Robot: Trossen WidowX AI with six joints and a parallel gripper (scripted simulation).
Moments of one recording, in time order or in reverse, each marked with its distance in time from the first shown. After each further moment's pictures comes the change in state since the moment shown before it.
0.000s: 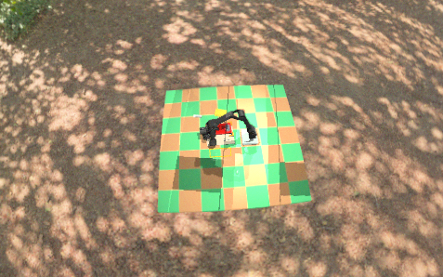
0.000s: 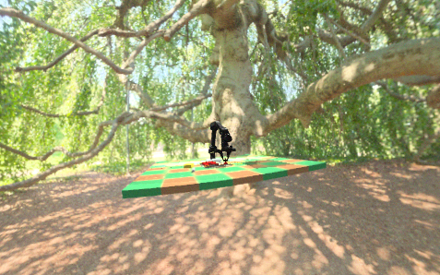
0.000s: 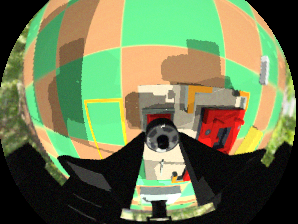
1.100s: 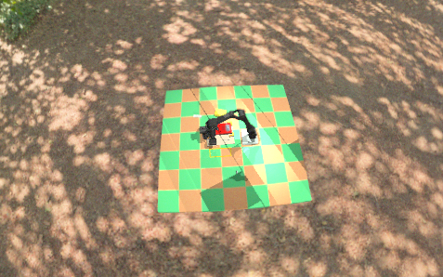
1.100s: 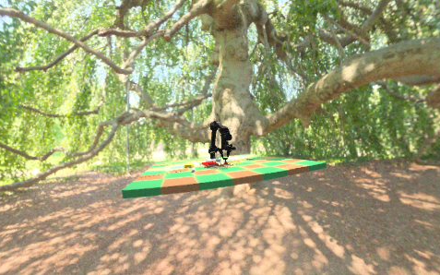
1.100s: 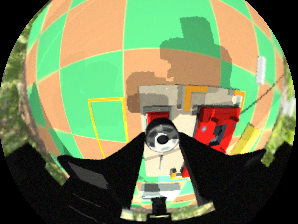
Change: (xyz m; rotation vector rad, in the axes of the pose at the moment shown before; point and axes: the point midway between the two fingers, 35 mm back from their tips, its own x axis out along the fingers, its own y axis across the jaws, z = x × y) arm -0.011 0.000 0.000 0.000 0.003 0.000
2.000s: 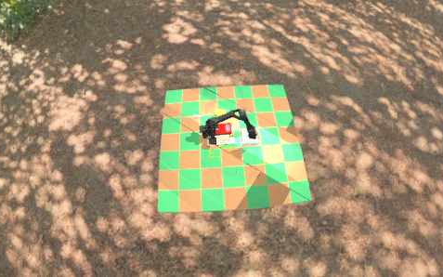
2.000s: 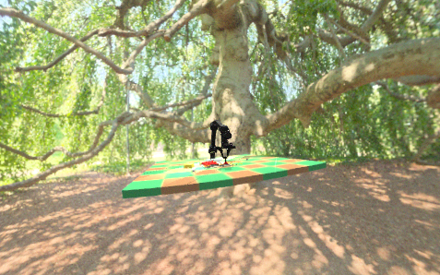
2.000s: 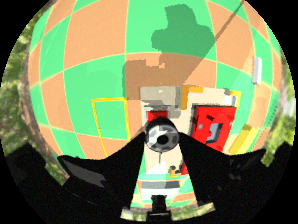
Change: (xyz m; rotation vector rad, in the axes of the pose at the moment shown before) arm -0.011 0.000 0.000 0.001 -0.005 0.001
